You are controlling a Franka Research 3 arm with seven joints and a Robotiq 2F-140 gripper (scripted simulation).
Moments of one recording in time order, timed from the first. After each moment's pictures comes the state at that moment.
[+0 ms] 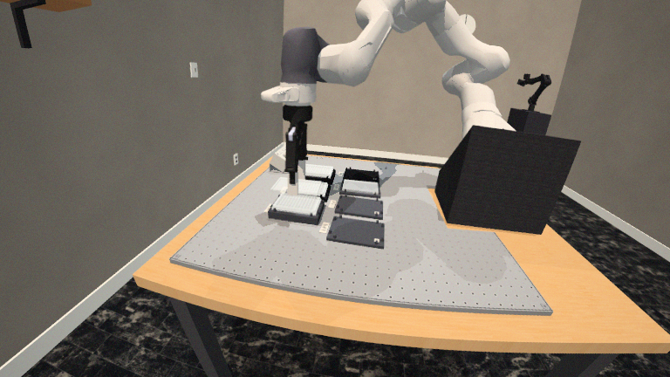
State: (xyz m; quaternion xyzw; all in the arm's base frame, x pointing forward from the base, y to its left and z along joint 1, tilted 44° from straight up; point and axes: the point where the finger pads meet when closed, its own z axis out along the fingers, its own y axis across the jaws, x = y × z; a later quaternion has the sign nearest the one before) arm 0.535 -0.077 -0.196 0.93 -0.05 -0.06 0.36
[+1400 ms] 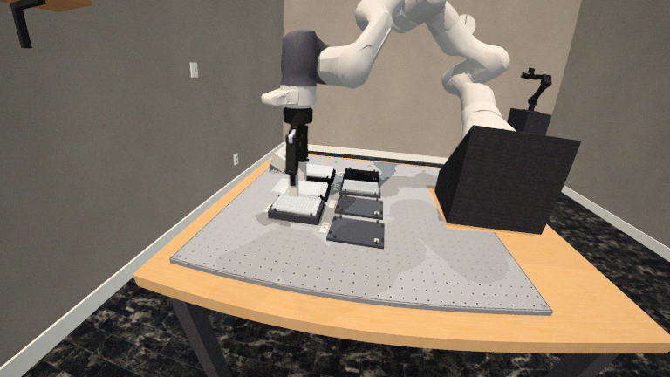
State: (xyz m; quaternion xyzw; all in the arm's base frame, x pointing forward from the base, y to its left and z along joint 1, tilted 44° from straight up) arm 0.532 -0.082 -0.198 0.93 -0.06 -0.06 0.37
